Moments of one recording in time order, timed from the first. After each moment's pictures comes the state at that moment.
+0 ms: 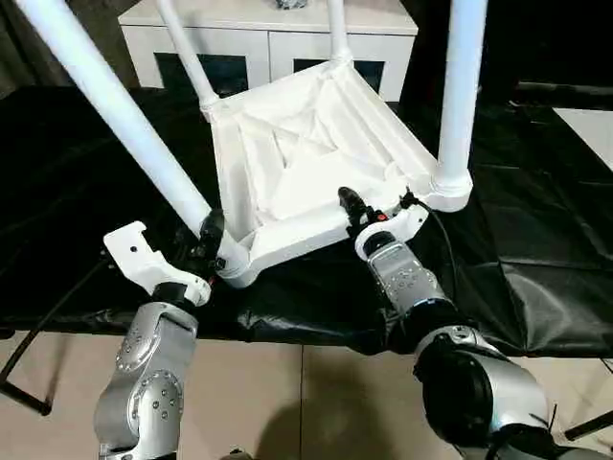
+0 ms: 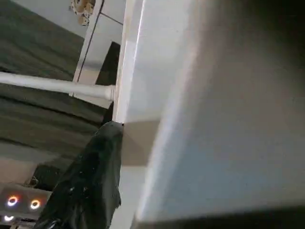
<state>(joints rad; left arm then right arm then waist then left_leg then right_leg) -0.09 -0.06 0.20 -0.25 -0.51 0.33 -0.05 -0.90 0.10 -0.50 1.14 0.68 0.08 0.27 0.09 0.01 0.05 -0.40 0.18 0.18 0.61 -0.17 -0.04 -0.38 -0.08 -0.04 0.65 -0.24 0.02</state>
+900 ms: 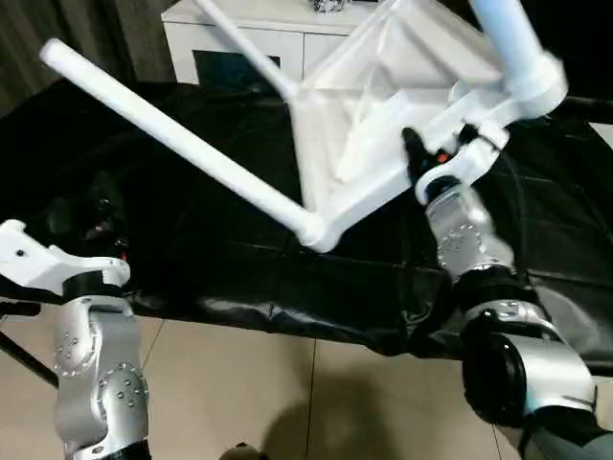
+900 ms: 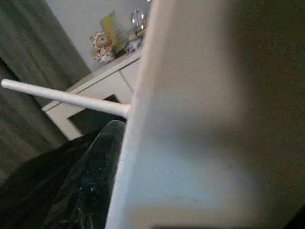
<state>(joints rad) -0.14 -0.02 0.37 -0.25 -0.42 0.05 0.07 -0.92 -0.11 -0.33 0.88 0.41 0.02 0.13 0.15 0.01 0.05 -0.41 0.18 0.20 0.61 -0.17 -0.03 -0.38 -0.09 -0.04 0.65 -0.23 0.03</state>
